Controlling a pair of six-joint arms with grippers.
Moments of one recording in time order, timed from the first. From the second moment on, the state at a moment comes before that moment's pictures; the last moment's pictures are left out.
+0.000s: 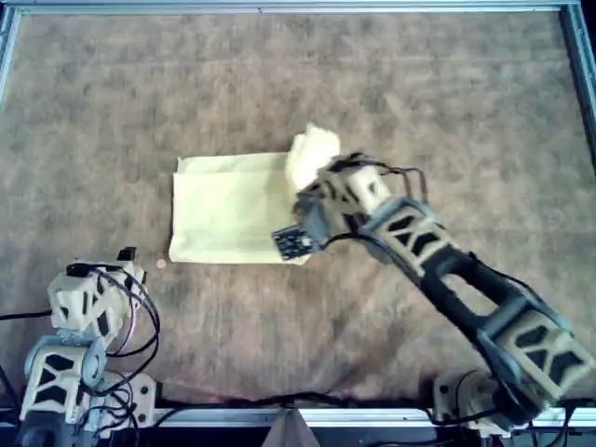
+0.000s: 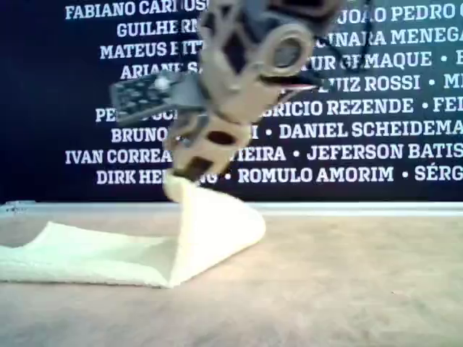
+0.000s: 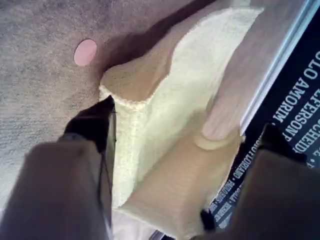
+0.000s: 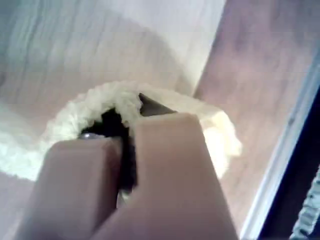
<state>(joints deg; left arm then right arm) -2.6 175.2 173.3 34.8 9.1 -1.9 42.7 74.8 83.4 31.8 -6.9 9.6</state>
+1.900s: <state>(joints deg) -2.6 175.2 173.3 34.8 9.1 -1.9 58.3 41.4 29.1 49.1 -6.9 9.4</state>
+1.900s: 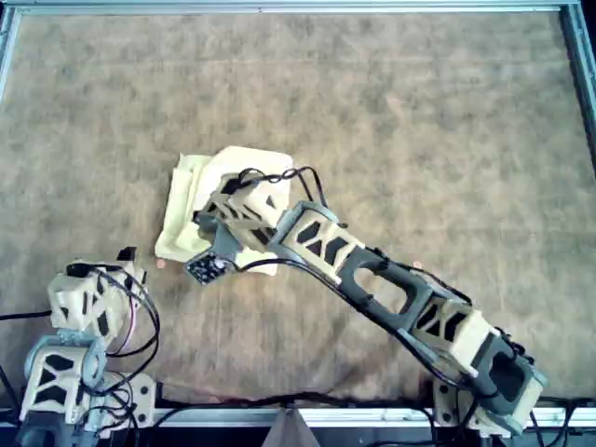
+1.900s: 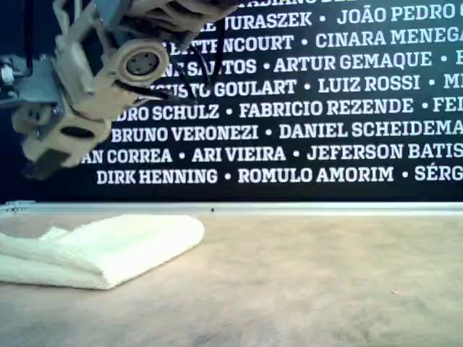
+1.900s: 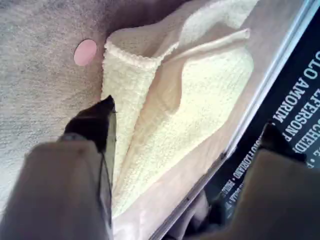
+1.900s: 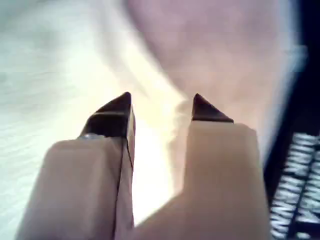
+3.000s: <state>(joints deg) -2.6 175.2 173.3 34.8 9.1 -1.9 25.8 154.4 121.5 69.9 -6.6 8.5</state>
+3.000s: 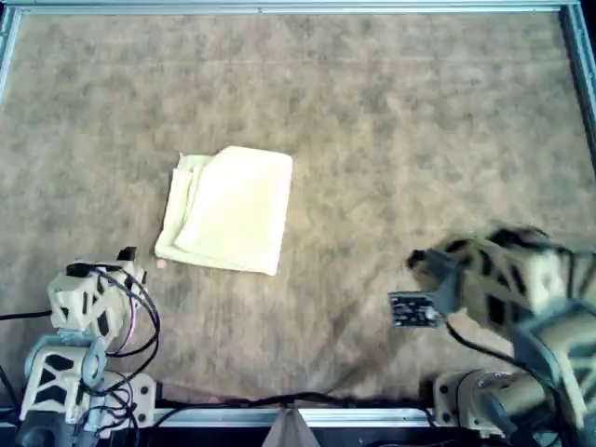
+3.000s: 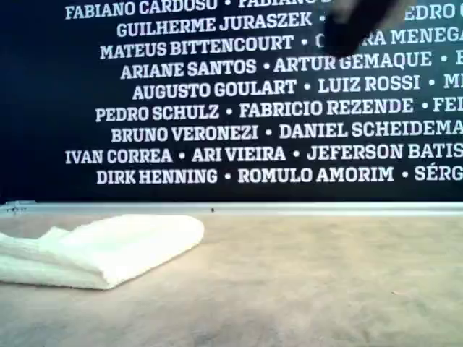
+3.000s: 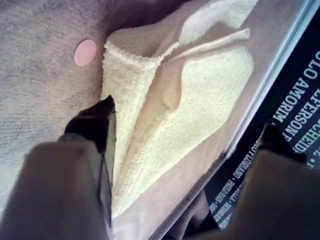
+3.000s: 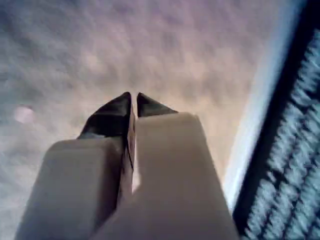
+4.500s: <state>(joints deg) -2.1 175.7 173.3 48.8 9.1 -1.8 6.5 176.8 173.4 43.2 4.8 8.5</state>
